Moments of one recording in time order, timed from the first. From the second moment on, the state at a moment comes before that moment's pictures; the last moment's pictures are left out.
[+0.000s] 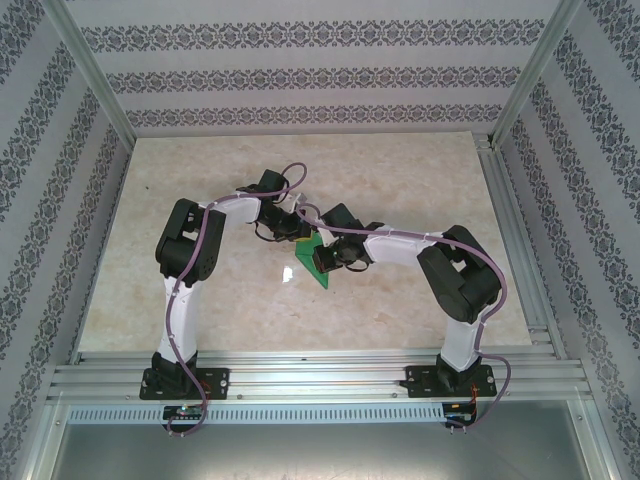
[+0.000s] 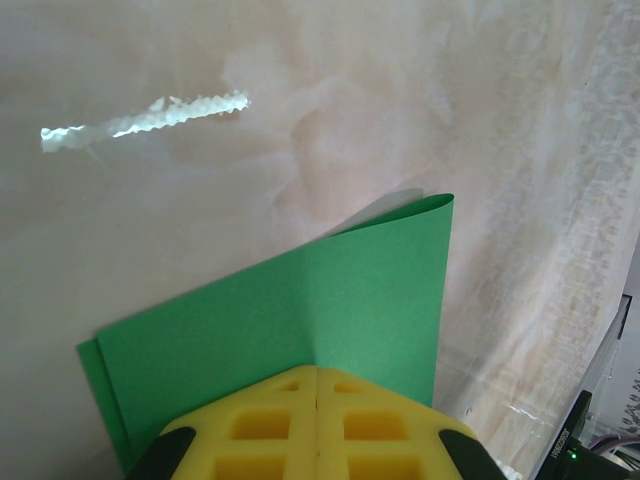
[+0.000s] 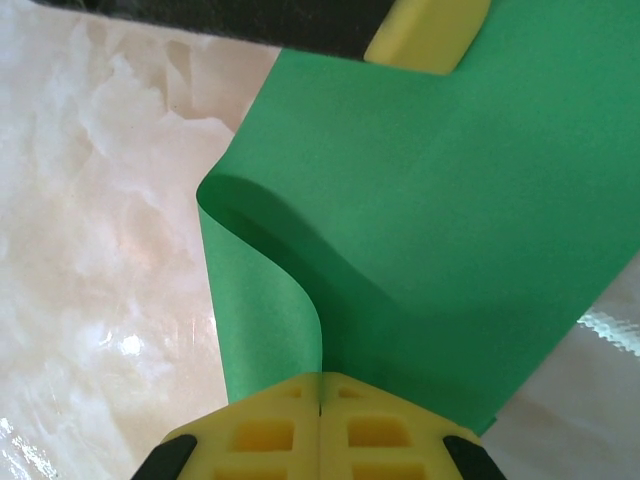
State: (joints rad) left arm -0.38 2.20 1.48 -0.47 0.72 -0.43; right arm 0.67 1.86 1.07 -0.27 -0.27 0.29
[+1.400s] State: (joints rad) left arm -0.38 2.20 1.48 -0.46 0.72 -0.43; right arm 0.67 1.88 1.07 -0.28 -0.25 0.29
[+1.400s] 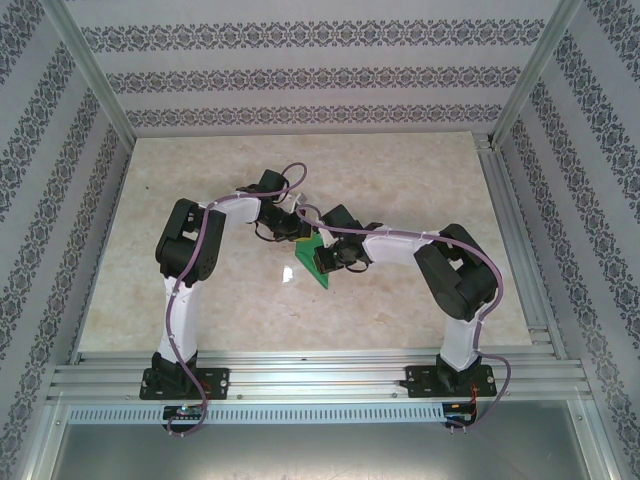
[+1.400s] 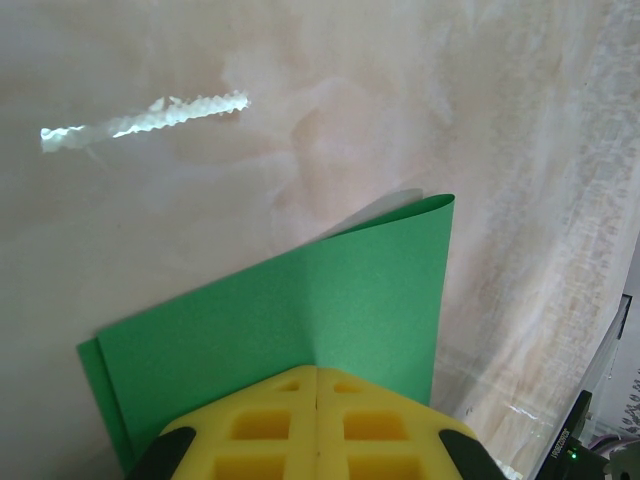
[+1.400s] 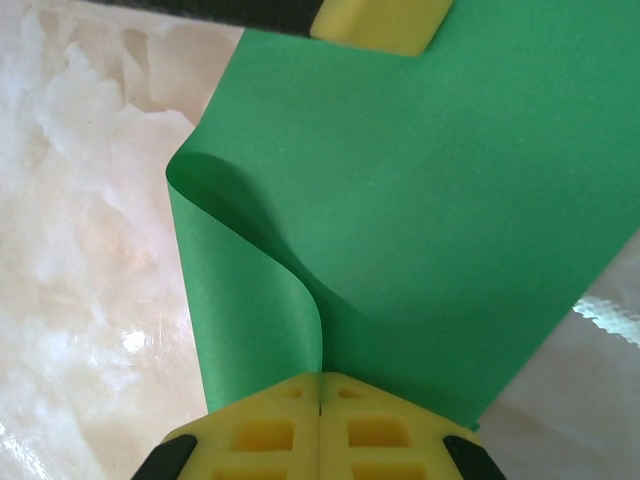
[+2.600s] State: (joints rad) left arm -0.24 2.01 1.37 -0.50 0.71 -0.40; right arm 0.69 1.89 1.09 -0.30 -0.21 0.29
